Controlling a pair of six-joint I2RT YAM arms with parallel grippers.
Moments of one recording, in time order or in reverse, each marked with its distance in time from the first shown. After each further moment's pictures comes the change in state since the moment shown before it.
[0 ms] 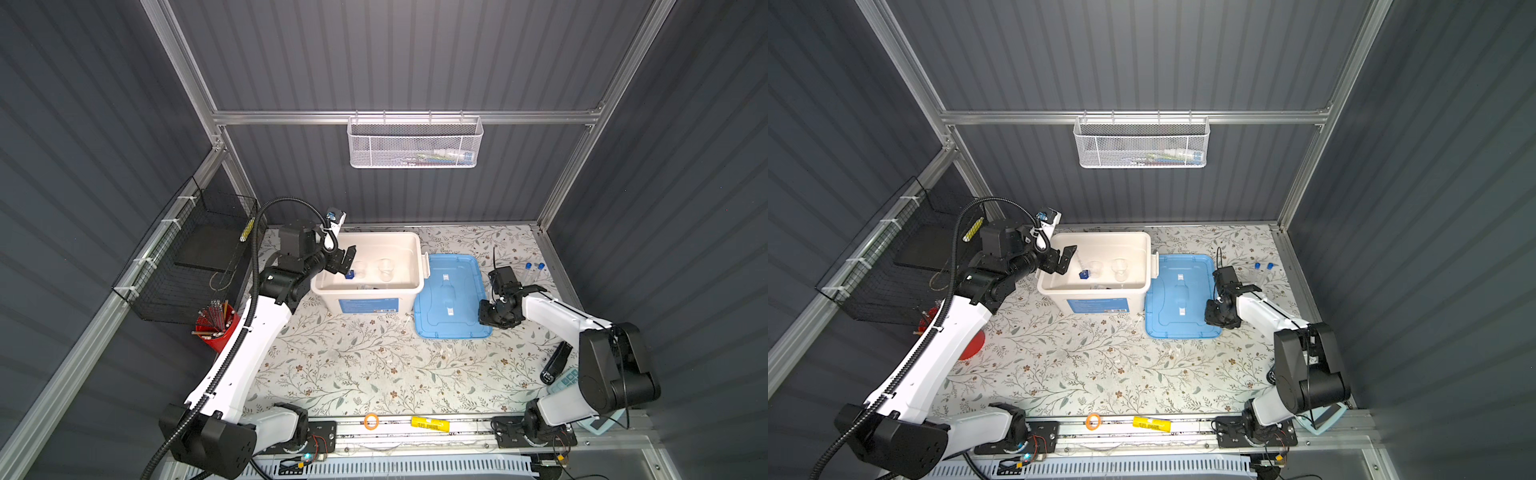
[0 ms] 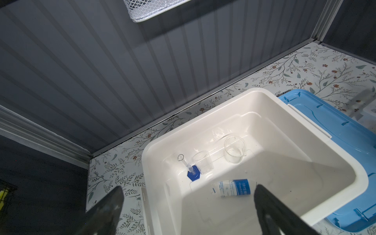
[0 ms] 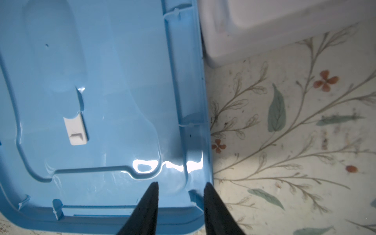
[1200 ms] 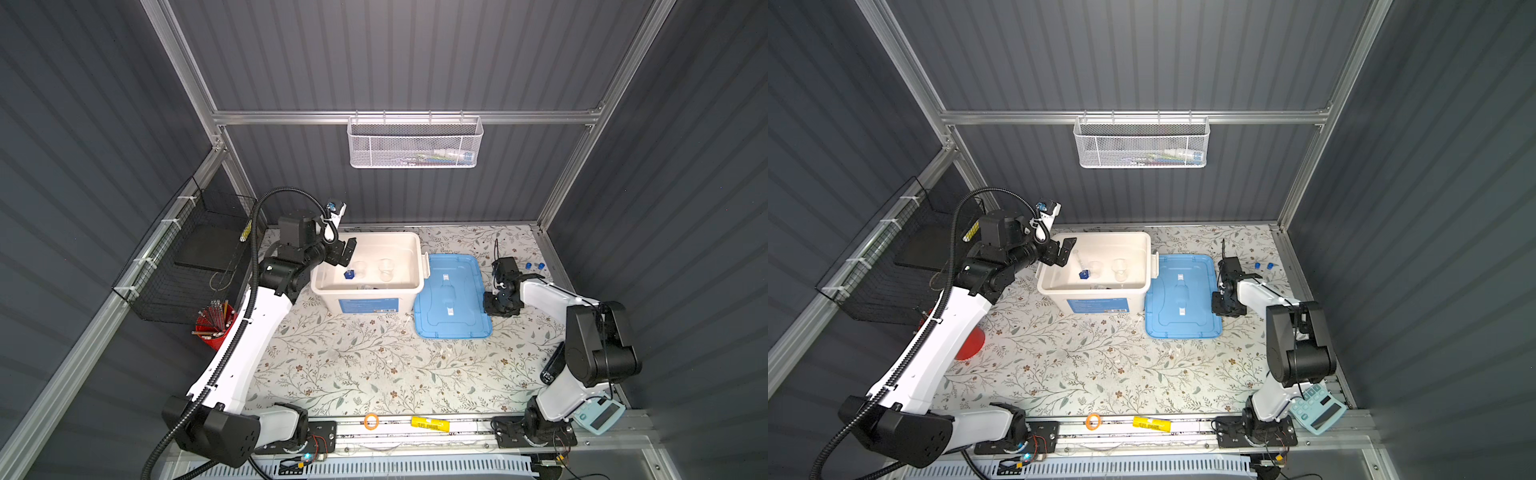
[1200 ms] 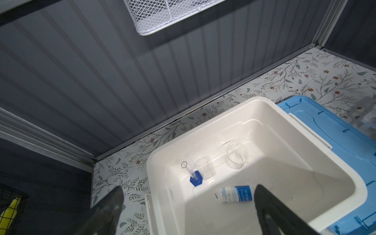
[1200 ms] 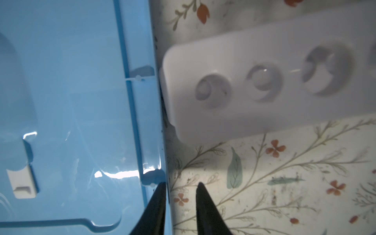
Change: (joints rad) left arm 0.000 0.055 0.111 -0.052 -0.003 0.000; right arm -0.079 0.161 0.118 0.015 0.065 -0.178
